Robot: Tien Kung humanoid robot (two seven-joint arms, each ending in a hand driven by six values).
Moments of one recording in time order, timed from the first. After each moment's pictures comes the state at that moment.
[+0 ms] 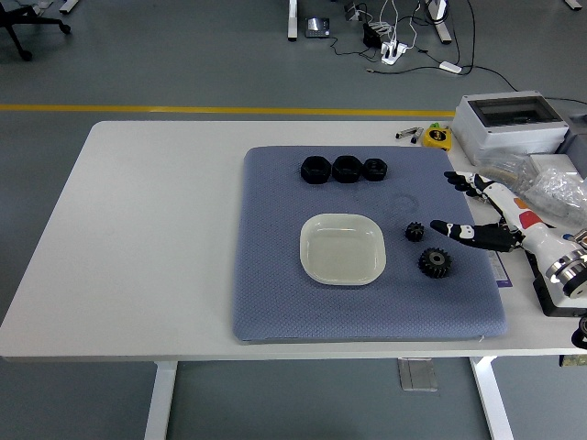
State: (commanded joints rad) left arm -0.12 0.11 -0.55 -0.22 0.88 0.18 0.16; right arm 0.38 -0.45 1.09 1.27 -1.77 0.02 0.18
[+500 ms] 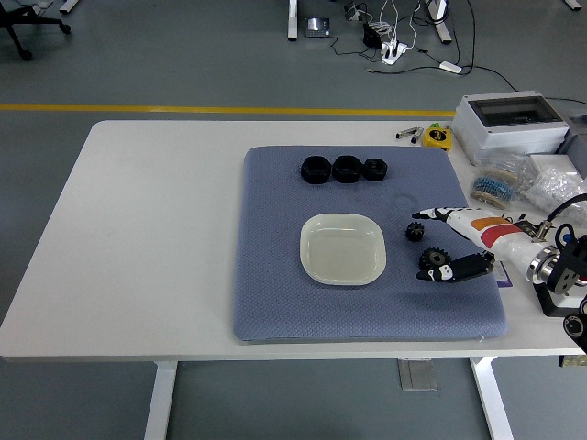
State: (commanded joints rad) left arm -0.12 0.10 -0.53 -0.22 0.83 0.19 0.15; right arm 0.49 -0.50 0.89 1.21 -1.90 0.05 0.18
